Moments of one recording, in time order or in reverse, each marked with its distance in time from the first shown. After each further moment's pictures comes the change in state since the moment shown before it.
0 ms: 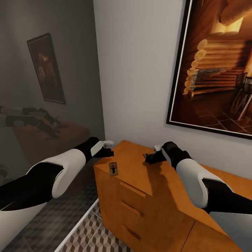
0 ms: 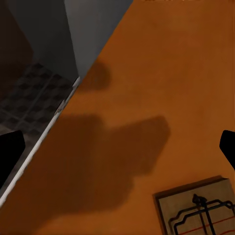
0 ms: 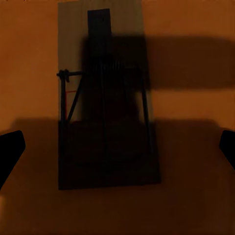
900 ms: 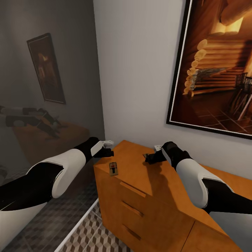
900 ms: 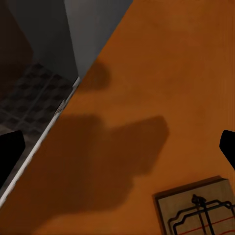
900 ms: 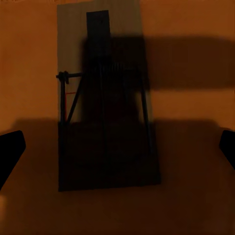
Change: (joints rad) left arm 0.000 0.000 0.000 -0.001 0.000 0.000 0.000; right arm 0.000 0.000 -0.002 0.000 -0.012 0.000 -0.010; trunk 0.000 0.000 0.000
